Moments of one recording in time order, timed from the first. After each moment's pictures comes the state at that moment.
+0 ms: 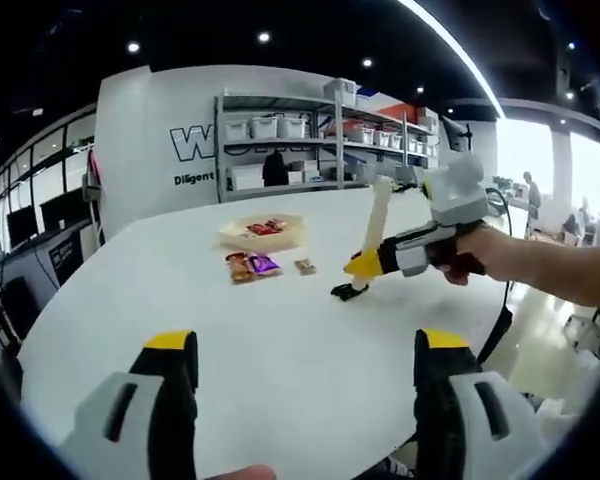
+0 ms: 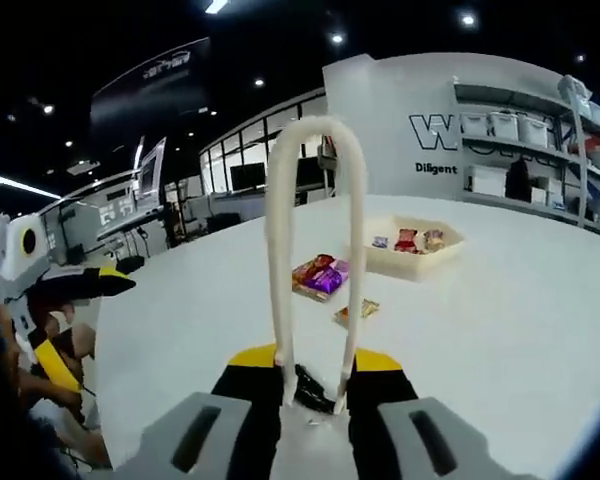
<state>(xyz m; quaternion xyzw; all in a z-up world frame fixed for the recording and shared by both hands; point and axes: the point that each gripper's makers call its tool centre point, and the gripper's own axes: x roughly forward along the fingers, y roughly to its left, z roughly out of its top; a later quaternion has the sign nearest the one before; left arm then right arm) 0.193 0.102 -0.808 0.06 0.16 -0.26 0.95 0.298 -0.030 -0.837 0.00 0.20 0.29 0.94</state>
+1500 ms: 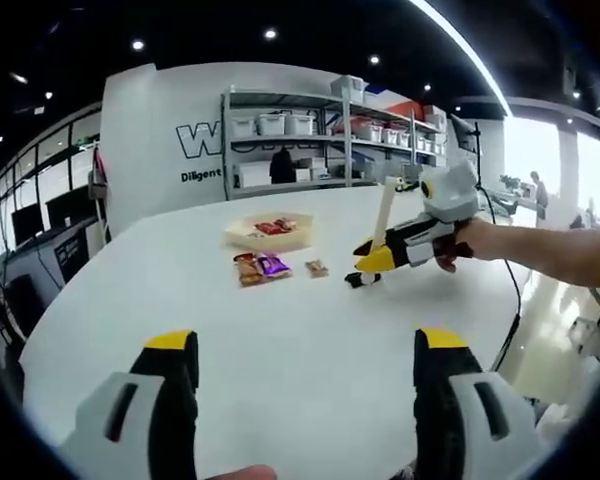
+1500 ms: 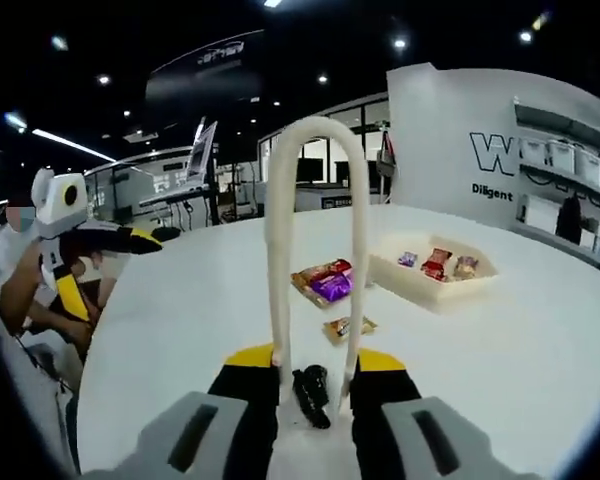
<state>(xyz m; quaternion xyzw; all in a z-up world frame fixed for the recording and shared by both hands) 0.211 0.104 -0.808 0.06 0.16 -0.24 0.96 0.315 -0.036 -0.842 -0.08 0.16 0.44 0.88</state>
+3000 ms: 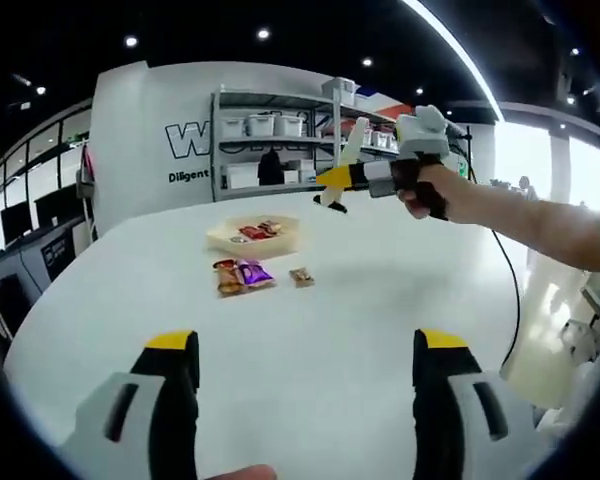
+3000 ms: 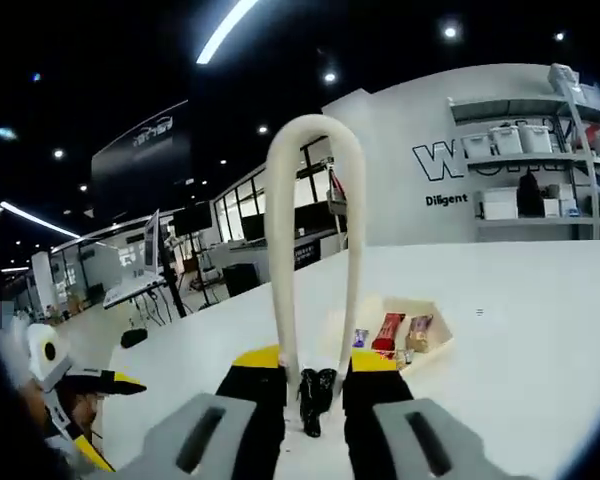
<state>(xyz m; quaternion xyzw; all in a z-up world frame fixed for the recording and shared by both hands) 0.230 0.080 -0.812 0.05 0.16 -0.27 0.95 0.409 -0.051 -0.735 0.08 0.12 0.35 0.93</state>
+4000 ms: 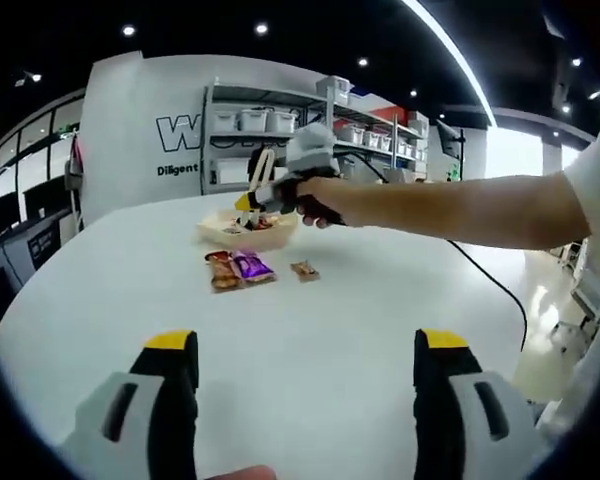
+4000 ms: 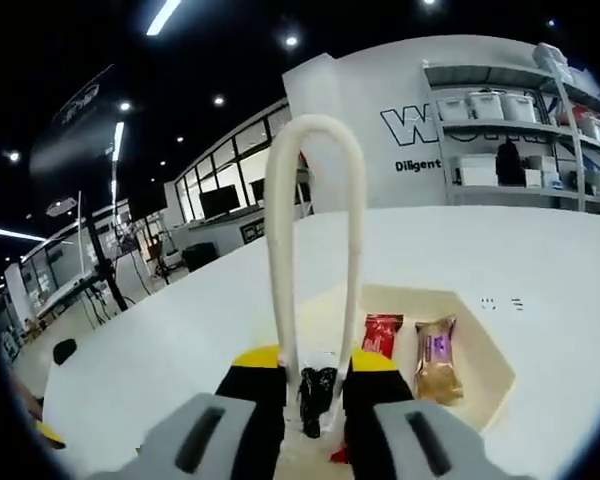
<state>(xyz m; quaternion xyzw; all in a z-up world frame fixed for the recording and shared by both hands) 0.259 0.081 -0.836 0.03 0.17 -0.29 0.94 0.530 0.013 -0.822 0.05 0.20 0.28 0.94</state>
